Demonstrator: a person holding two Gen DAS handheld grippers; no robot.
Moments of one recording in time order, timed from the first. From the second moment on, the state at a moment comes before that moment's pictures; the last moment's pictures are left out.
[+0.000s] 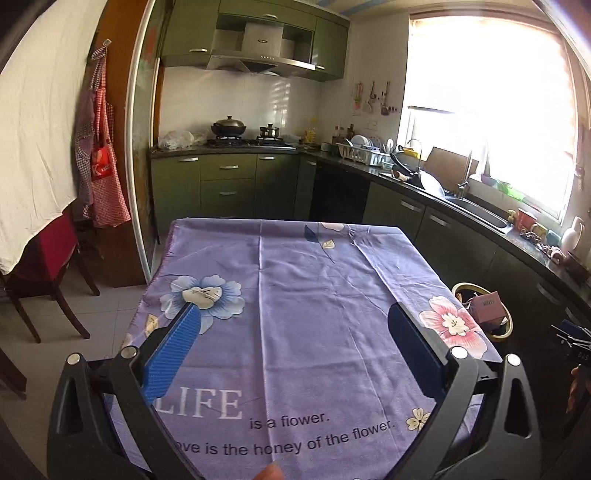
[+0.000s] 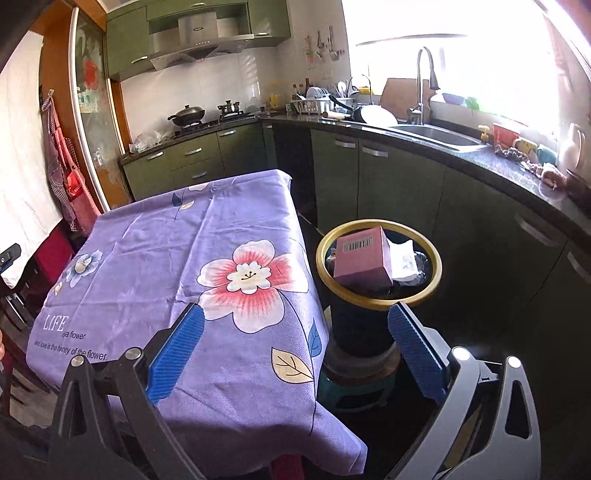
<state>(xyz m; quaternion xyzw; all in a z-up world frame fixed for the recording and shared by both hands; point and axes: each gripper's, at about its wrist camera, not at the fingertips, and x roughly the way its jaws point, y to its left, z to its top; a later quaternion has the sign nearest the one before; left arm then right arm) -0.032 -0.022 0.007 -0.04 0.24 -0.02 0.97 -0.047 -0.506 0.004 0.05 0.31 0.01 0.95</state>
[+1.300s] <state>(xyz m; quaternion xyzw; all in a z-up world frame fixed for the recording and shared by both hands) -0.053 -0.039 0.007 -0.03 0.23 -0.07 0.97 -0.057 -0.487 0.017 0.01 0.30 -0.01 0.96</state>
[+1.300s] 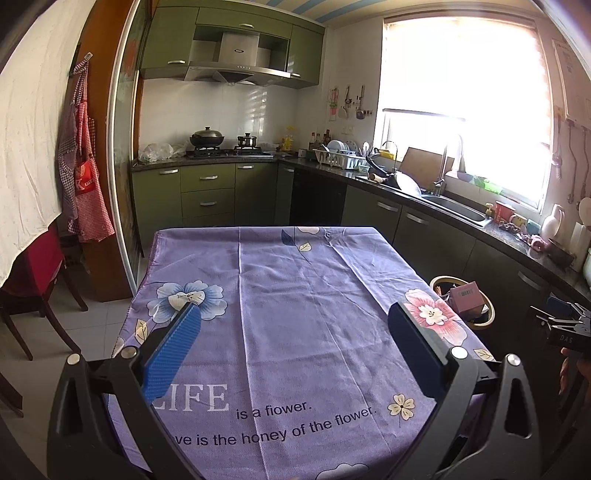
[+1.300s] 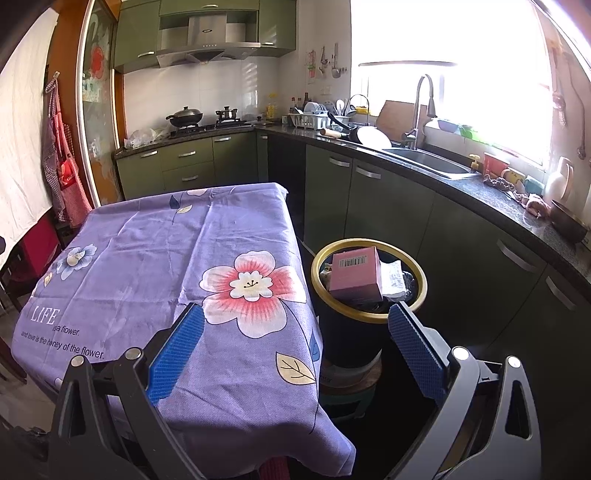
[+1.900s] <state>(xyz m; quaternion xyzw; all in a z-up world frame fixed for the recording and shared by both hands) -0.051 -0.041 0.002 -0.02 0.24 -0.07 0.97 -0.056 -0.487 0.016 0.01 0.30 -0.01 0.95</state>
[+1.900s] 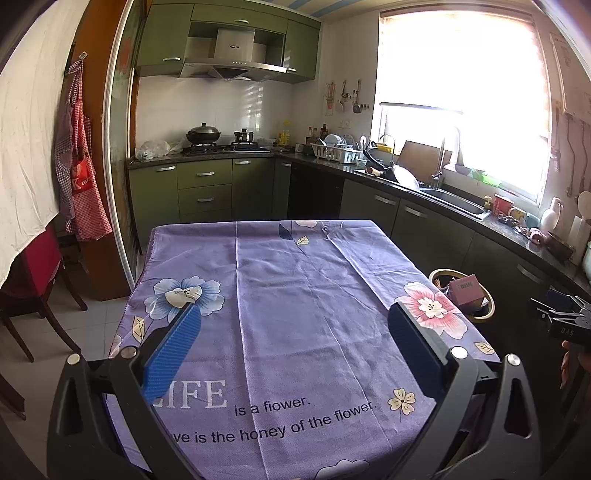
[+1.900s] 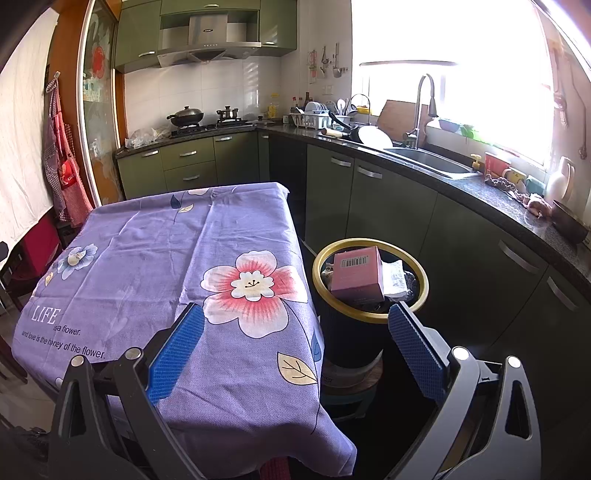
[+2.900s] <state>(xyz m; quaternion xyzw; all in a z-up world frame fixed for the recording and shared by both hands) -0.050 -0.044 0.001 -0.02 0.24 -0.08 0.97 -0.052 -0.485 0.012 0.01 0.30 0.00 0.95</state>
